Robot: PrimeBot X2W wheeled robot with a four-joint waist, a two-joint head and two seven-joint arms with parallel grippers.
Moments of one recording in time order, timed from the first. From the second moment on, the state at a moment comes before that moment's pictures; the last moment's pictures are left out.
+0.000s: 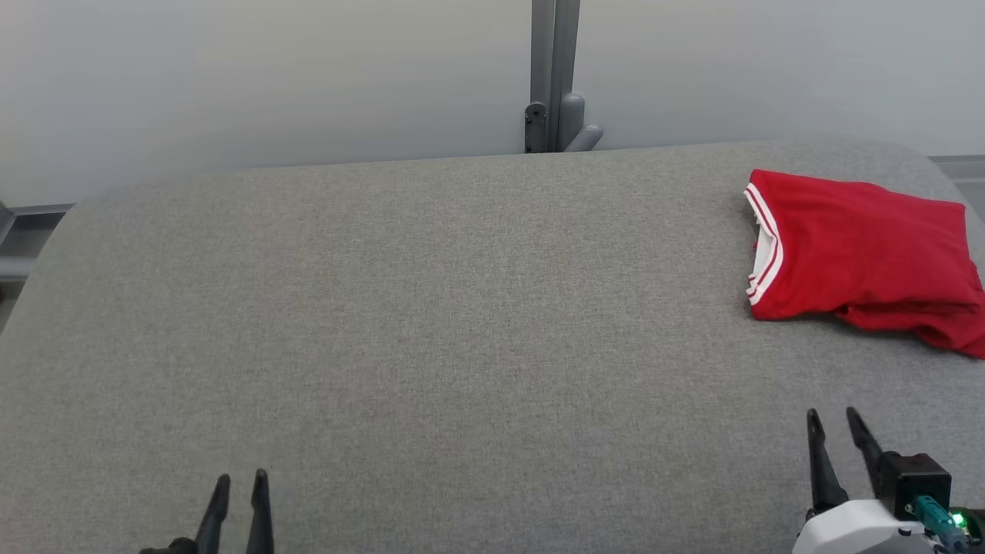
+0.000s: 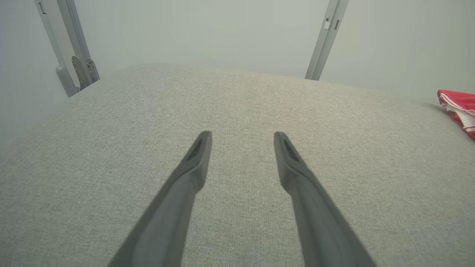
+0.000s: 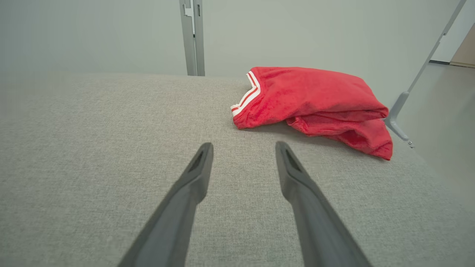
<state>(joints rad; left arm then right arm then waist) 0.17 0.05 0.03 0.19 -0.22 -0.12 -0.26 0.04 -0.04 -0.17 0.28 -0.04 0.13 -0.26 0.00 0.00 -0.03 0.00</state>
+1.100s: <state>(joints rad) 0.09 0.04 0.05 0.24 -0.70 -0.12 -0.13 0.01 -0.03 -0.15 0.30 0.53 0.13 -0.12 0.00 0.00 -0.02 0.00</state>
